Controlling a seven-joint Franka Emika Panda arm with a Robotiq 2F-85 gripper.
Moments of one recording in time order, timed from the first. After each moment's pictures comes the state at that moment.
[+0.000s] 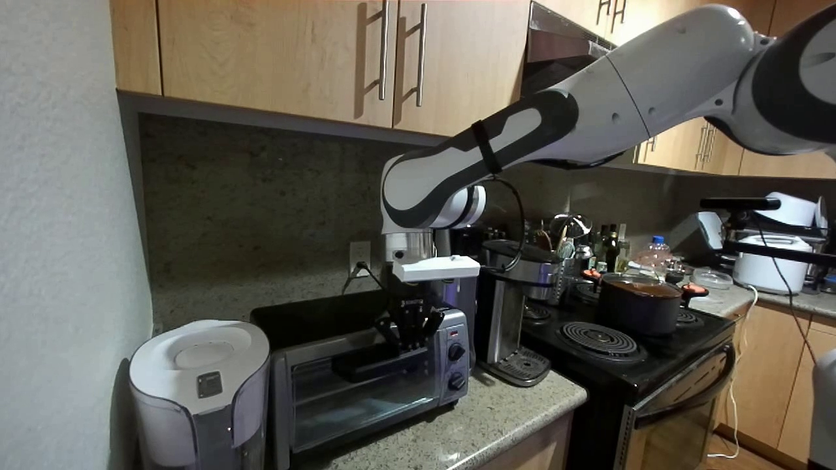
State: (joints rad) arm 0.08 0.14 0.03 -1.99 0.13 1.94 0.42
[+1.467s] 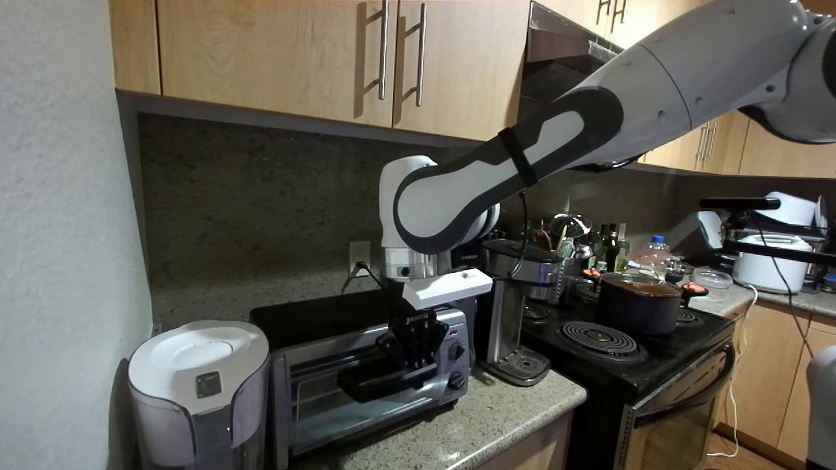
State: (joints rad) arm 0.12 0.04 0.07 -2.15 0.03 2.07 0.42
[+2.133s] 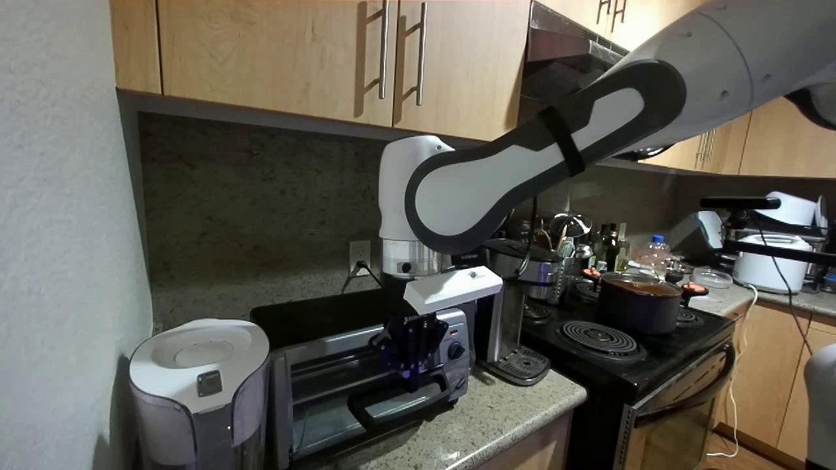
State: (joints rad) arm 0.15 -0.07 0.14 -2.23 0.01 2.12 0.48
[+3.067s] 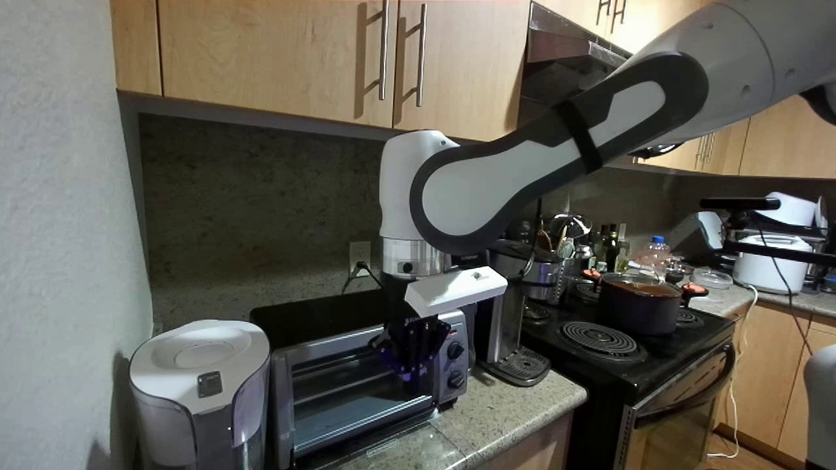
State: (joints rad) arm 0.15 -0.10 0.16 -2.25 0.01 2.12 0.52
